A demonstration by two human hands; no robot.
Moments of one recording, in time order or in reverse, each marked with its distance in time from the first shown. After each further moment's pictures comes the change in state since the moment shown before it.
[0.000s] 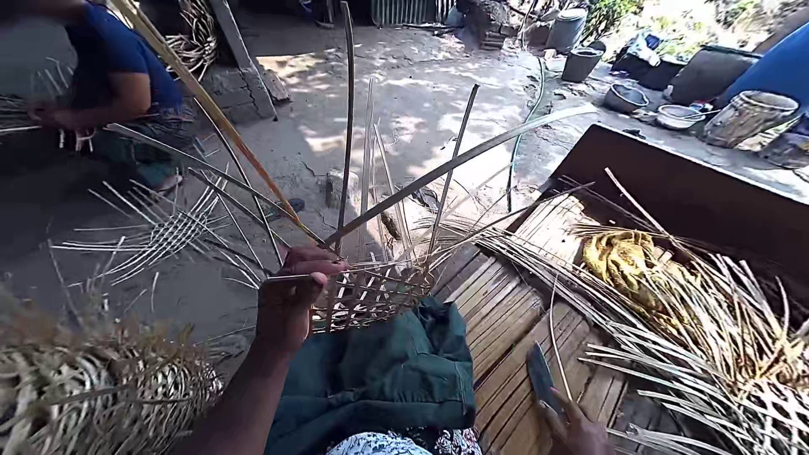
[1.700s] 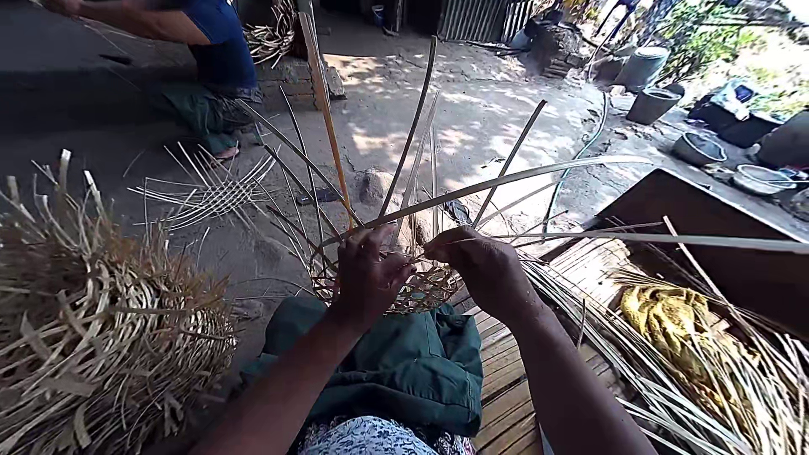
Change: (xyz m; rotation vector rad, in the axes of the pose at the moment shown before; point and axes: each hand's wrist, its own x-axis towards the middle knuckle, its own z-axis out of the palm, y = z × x) left_hand -0.010 -0.023 0.047 1.046 0.104 0.204; right_hand 0.083 -0.330 -0.058 0.443 -0.205 -1.345
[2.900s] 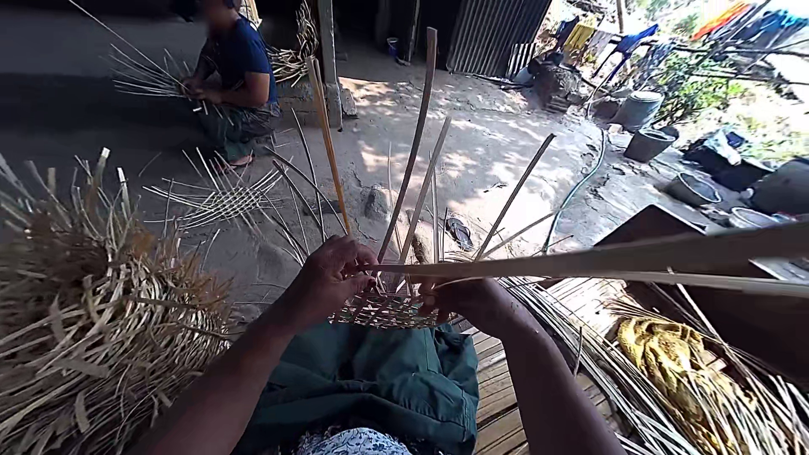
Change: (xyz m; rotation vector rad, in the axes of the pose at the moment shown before) left_hand 0.022 -0.033 -0.089 -0.479 -0.381 -0.260; right_hand -0.002 -0.001 0.002 0.663 -0.427 0.364
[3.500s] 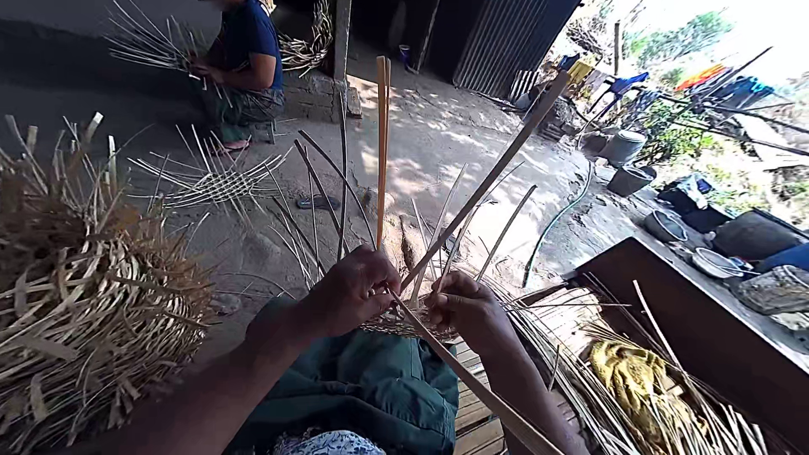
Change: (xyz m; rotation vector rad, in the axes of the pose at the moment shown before) left_hand 0.002 0.015 0.028 -0.046 -0.047 0.177; right_hand -0.010 0.026 0.000 0.420 0.268 0.077
